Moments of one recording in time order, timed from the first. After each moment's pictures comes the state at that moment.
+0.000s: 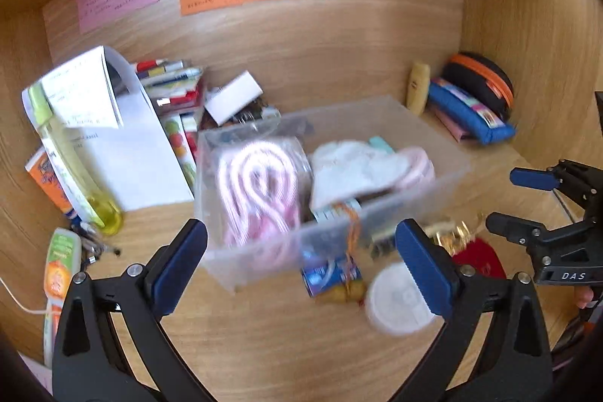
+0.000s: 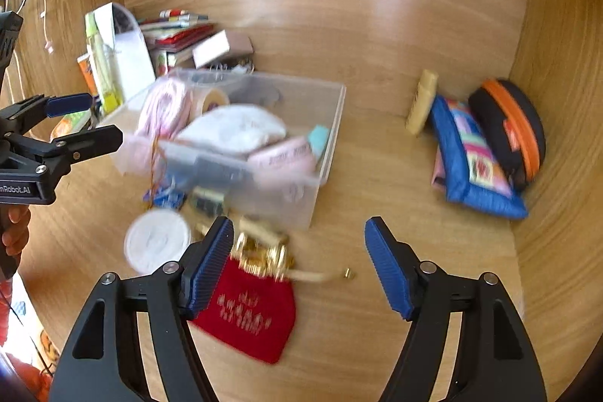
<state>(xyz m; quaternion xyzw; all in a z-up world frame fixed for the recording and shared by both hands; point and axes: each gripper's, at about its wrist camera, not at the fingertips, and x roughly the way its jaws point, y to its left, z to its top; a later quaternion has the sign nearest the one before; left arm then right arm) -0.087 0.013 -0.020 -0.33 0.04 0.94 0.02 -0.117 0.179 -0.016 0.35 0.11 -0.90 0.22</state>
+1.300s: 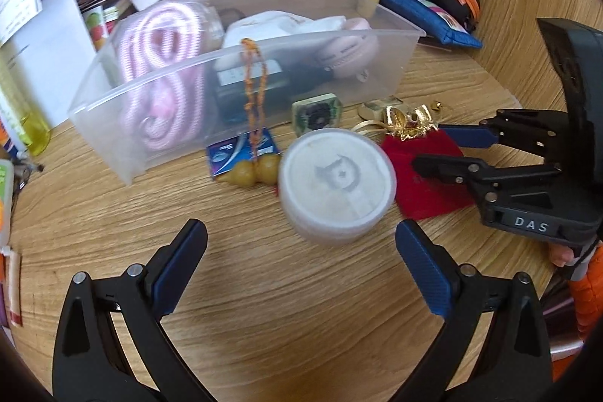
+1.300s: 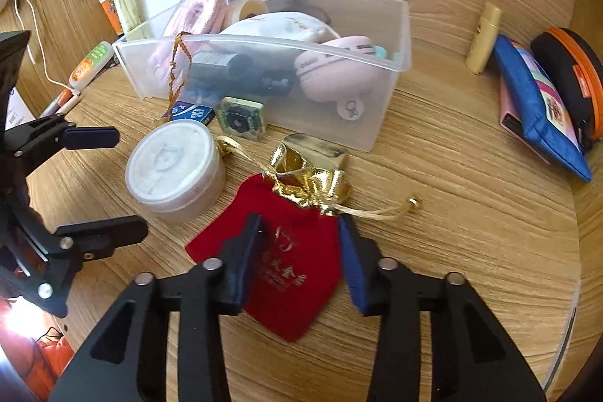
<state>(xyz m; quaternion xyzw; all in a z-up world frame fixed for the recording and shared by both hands) -0.074 0.051 -0.092 -0.46 0.02 0.89 0.09 -0.116 0.169 -0.071 0.43 0.13 -0.85 0.28</state>
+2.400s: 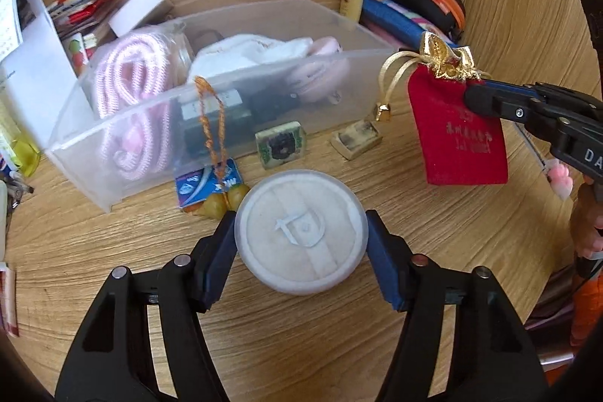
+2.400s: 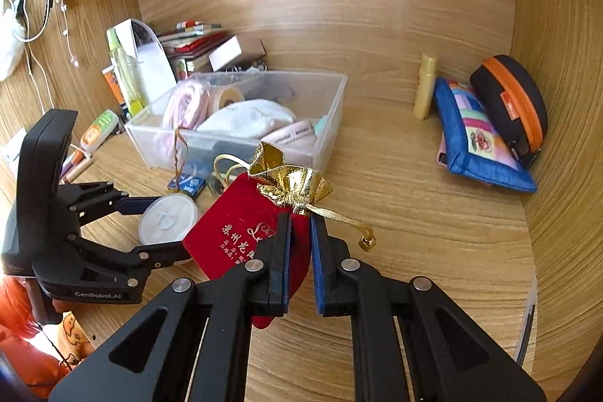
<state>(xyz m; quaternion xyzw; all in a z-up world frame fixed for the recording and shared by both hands) -0.074 0.069 -0.078 -0.43 0.02 0.90 0.10 -0.106 0.213 -0.007 0.35 0.07 -0.90 0.27</state>
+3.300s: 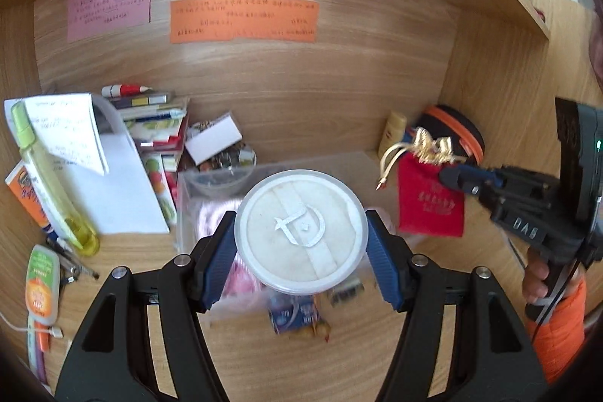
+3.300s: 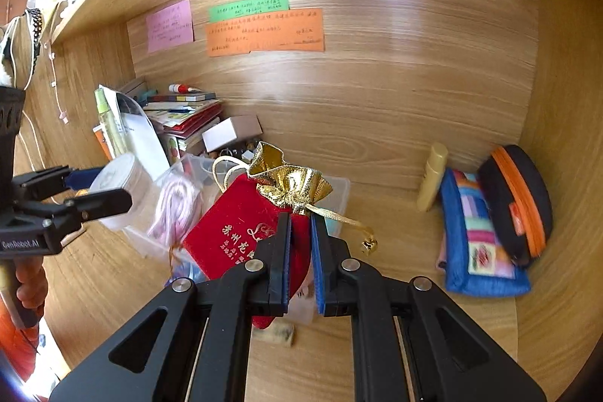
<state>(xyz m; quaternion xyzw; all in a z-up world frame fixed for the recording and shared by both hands) -0.110 0.005 0.037 -0.30 -0.04 0.95 0.06 -0.166 0.177 0.050 0.28 0.06 -0.92 0.27</state>
